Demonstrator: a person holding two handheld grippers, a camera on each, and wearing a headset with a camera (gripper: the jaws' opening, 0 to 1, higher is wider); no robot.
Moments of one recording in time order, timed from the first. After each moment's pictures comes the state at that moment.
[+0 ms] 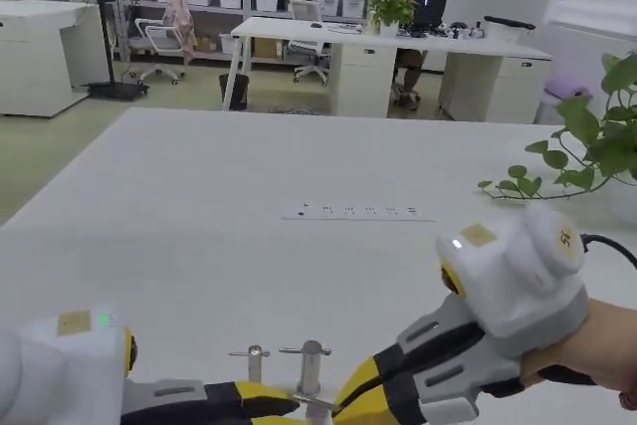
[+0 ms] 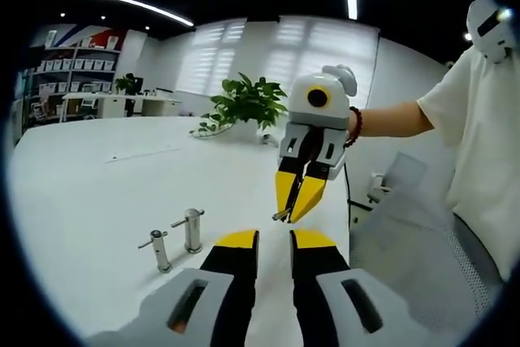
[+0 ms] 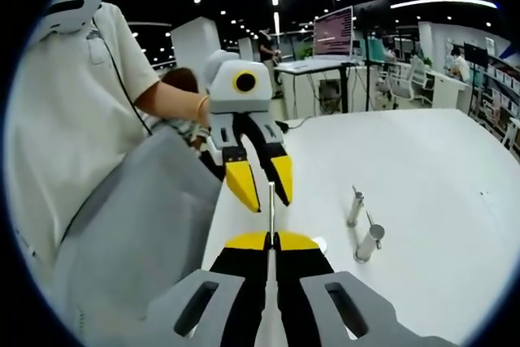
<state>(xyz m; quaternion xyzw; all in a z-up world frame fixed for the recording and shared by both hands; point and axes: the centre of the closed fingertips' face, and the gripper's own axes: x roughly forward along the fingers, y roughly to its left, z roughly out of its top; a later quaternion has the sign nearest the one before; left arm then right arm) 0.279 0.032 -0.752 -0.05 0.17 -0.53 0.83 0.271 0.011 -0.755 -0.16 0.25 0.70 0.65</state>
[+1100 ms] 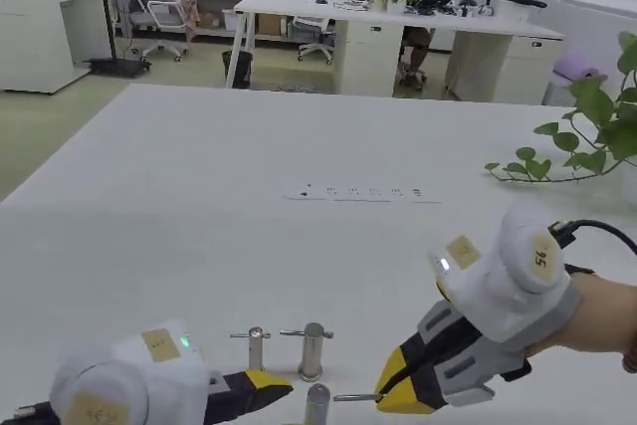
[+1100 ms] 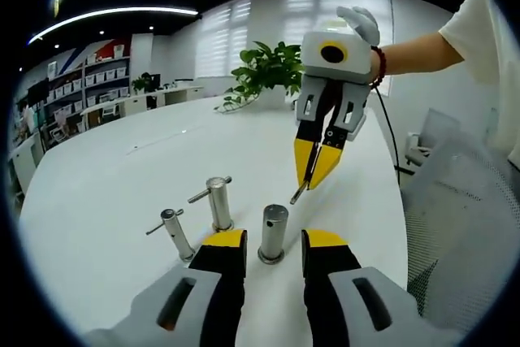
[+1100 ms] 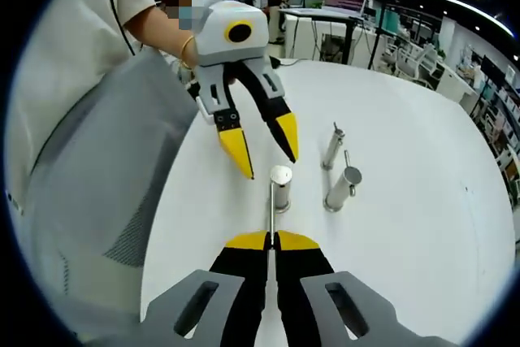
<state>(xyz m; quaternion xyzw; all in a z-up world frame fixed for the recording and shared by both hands) 0.309 0.026 -0.813 0.06 0.21 -0.46 0.86 0.305 -0.028 -0.813 -0.32 0.29 0.67 0.61</state>
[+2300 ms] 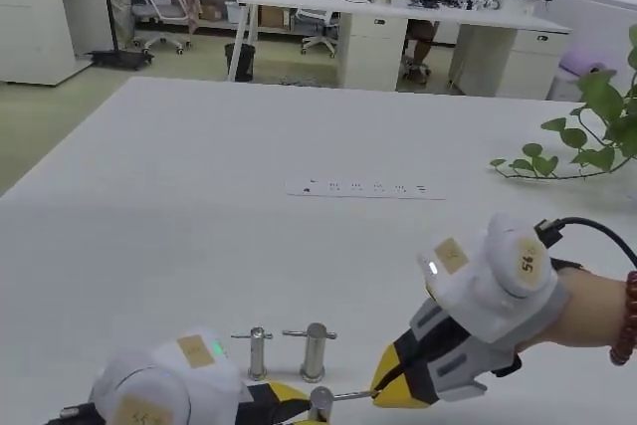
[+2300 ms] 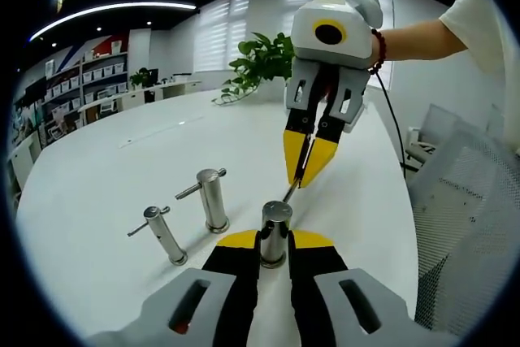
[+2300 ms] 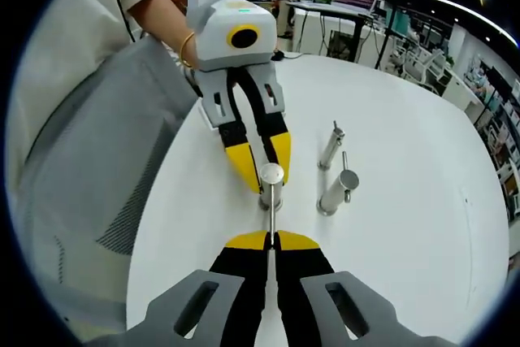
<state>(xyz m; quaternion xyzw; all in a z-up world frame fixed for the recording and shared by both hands) 0.315 0.013 -0.828 0.07 0.22 -0.46 0.85 0.315 -0.024 -0.818 -0.35 0.28 0.67 0.59</state>
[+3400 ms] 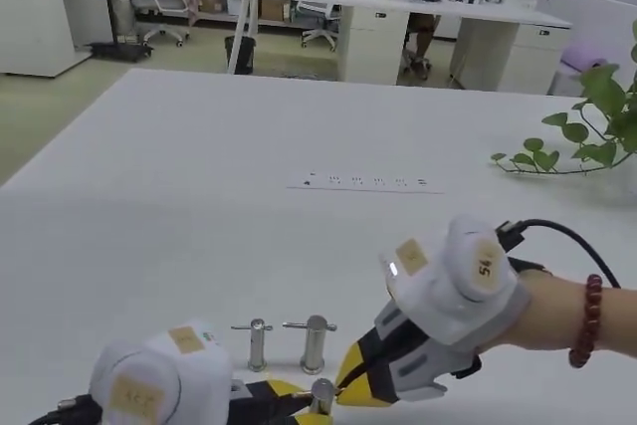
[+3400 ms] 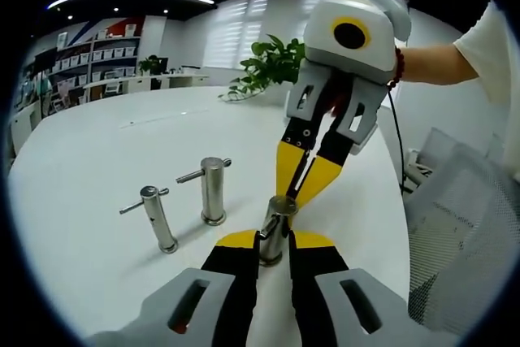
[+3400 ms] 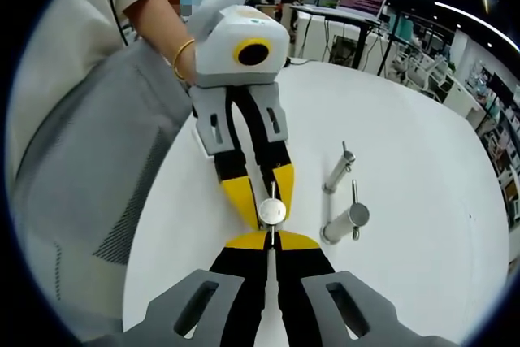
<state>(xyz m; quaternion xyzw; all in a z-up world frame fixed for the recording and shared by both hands) 0.316 0.014 -0.835 0.00 0.24 -0.46 0.86 0.310 0.010 -0.822 -0.34 0.27 0.68 0.59</state>
